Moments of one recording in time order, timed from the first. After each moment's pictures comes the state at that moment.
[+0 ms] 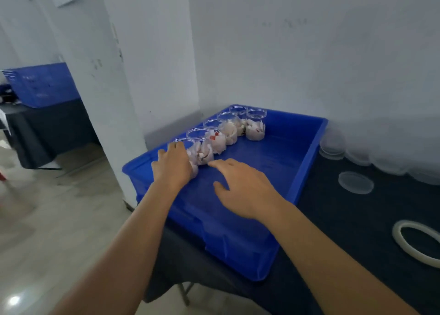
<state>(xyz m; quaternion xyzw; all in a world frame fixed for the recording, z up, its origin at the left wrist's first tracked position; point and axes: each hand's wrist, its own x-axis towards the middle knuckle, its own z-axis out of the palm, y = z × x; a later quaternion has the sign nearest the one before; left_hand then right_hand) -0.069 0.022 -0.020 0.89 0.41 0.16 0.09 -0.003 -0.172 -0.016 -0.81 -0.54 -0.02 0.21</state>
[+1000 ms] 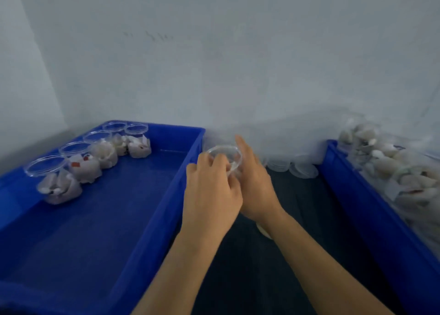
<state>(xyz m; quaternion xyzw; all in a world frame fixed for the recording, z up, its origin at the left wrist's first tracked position) 0.045 -0.278 -0.006 0.89 0.06 0.37 0.25 0.118 -0.388 -0.021 -0.85 -0.28 -0.12 0.42</state>
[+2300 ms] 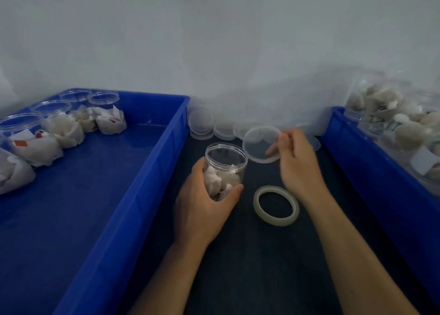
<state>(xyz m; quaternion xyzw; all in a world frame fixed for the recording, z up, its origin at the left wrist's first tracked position) 0.099 -0.267 -0.139 0.85 0.07 0.26 0.46 0.185 -0.456 -0.069 -0.82 -0.11 -0.18 0.53</state>
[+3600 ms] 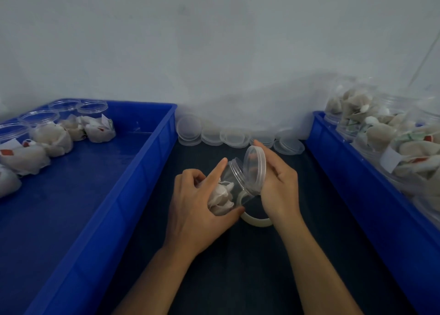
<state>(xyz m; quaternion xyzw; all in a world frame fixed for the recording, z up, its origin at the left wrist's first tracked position) 0.091 -0.282 -0.129 0.92 -0.06 0.29 0.26 0.147 -0.454 -0.092 -0.71 -0.11 -0.18 0.67</state>
